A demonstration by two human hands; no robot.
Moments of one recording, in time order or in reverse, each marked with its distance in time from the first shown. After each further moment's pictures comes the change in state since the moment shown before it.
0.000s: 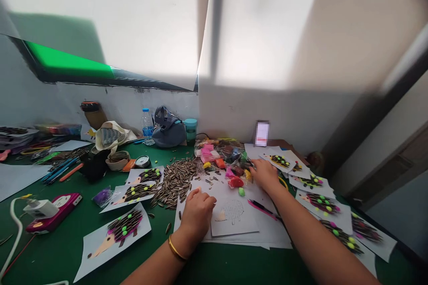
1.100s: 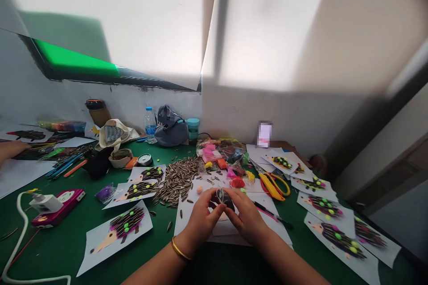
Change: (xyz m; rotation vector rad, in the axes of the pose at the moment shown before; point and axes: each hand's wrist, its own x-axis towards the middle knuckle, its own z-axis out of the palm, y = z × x) left_hand 0.000 0.016 -0.006 -0.997 0.030 -0.276; right_hand -0.128 -0.071 -0.001 0.651 0.087 -0.647
